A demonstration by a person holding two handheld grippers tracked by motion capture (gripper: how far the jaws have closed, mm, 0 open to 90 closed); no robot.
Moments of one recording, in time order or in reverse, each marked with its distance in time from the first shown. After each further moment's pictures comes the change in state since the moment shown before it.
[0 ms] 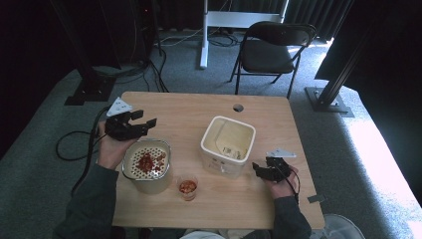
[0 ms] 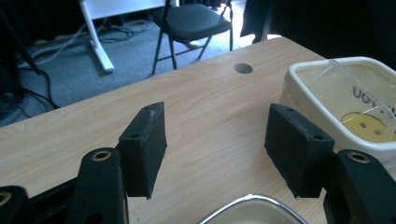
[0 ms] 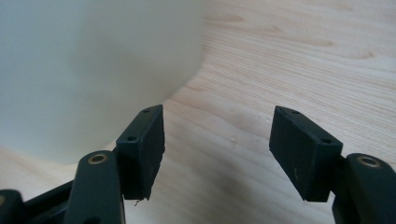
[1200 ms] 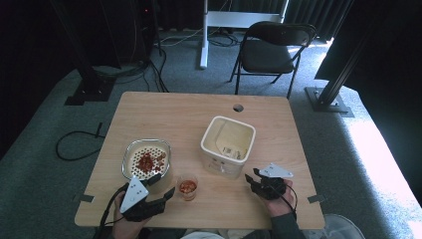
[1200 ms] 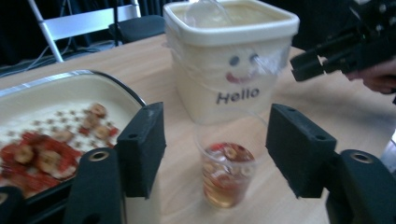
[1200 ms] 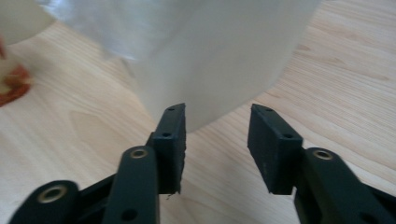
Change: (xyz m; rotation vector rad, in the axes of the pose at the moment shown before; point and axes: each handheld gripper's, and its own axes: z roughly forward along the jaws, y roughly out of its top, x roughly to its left) left arm -0.137 -0.133 -0.045 -0.084 -0.110 0.082; right arm 0.051 -0.020 -0.038 -0.107 0.106 -0.146
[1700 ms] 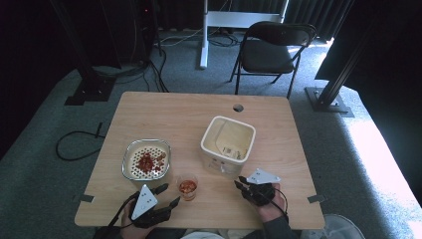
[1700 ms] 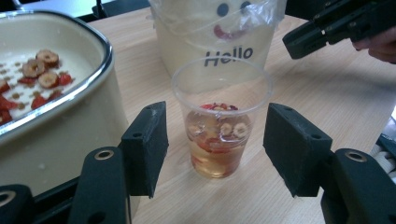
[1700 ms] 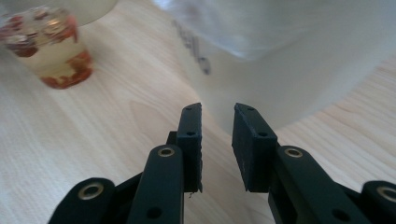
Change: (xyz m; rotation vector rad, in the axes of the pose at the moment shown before) left arm -0.004 -0.037 0.021 0.046 -0.037 0.015; right arm 0.032 0.001 0.011 0.023 0.120 -0.089
